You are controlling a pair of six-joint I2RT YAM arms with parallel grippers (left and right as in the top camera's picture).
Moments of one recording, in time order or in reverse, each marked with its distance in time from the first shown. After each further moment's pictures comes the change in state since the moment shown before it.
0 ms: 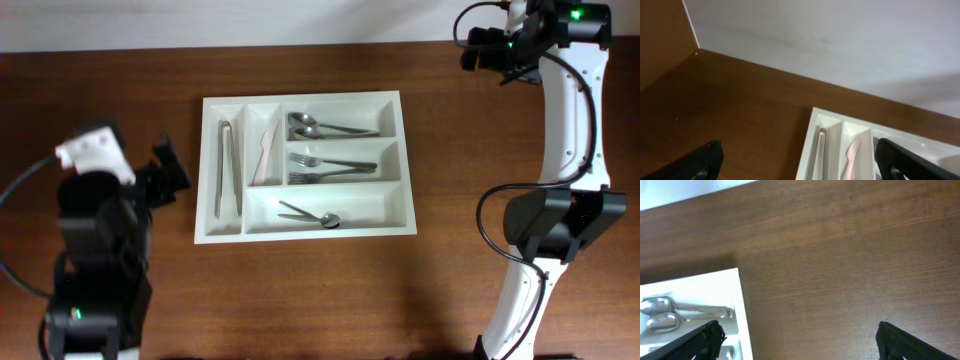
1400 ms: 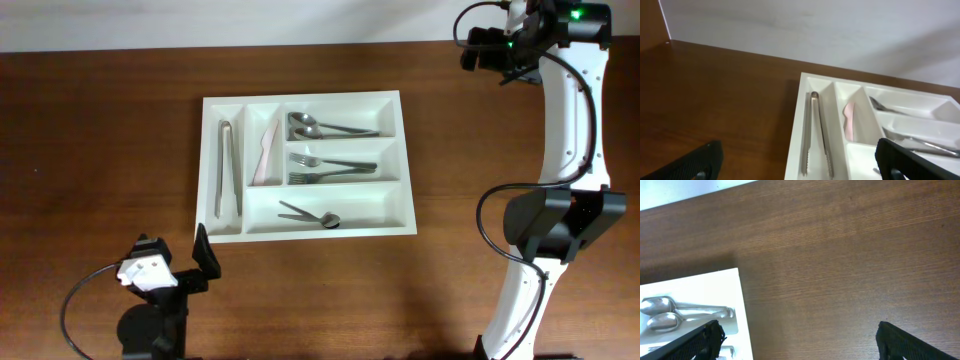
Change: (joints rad) left arm 0.040 -0.798 -0.838 0.228 0.159 0.068; right arm 0.000 0.000 0.000 0.000 0.000 0.000
